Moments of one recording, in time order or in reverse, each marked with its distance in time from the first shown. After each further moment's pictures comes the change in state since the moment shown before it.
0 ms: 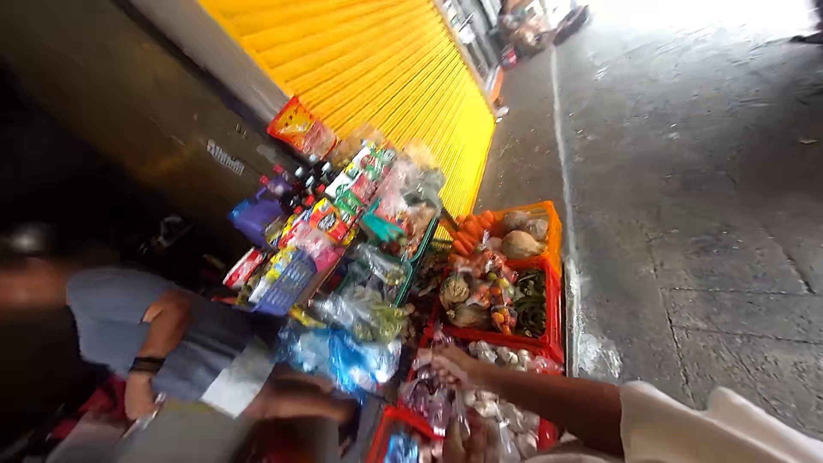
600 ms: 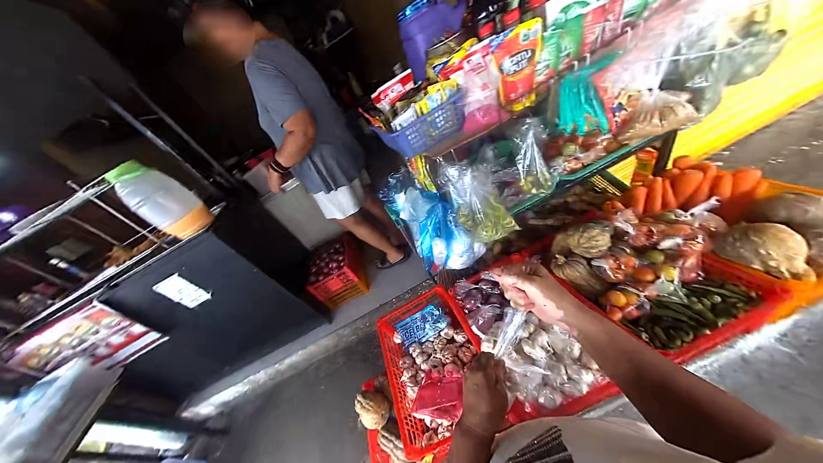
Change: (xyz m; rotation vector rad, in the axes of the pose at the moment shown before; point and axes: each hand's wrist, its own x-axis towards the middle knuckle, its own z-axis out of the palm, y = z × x) left_hand -0.038 0.003 0.016 0.310 0.336 -0.175; right_hand -0.017 -0.049 0.033 -0.181 -0.455 -0.223
